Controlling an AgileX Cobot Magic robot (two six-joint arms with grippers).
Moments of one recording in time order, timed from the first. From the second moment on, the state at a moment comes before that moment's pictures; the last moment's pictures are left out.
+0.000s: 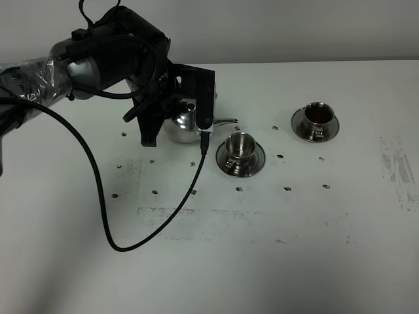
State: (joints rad) left arm -0.54 2.10 -1.70 0.31 0.80 0.99; right arm 0.04 0.04 -0.51 -0.01 1.10 -0.13
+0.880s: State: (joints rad) left arm -0.57 2.12 -1.70 0.41 0.78 1.11; right arm 0.04 0.04 -0.51 -0.01 1.10 -0.13
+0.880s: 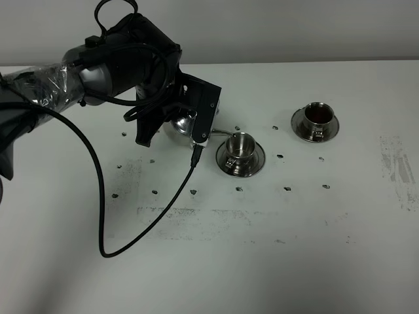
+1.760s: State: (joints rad) left arm -0.57 2.12 -1.71 0.47 0.76 1.10; right arm 0.04 0.04 -0.51 -0.01 1.10 -0.13
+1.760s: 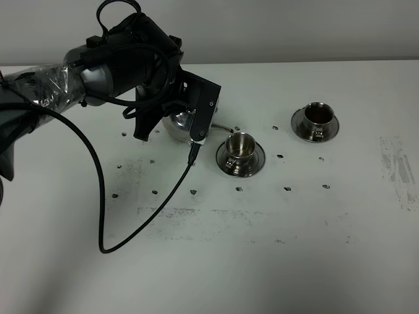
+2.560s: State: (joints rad) left arm -0.58 2.12 -1.71 0.51 0.71 1.12; right arm 0.04 0.04 -0.51 -0.01 1.10 -0.13
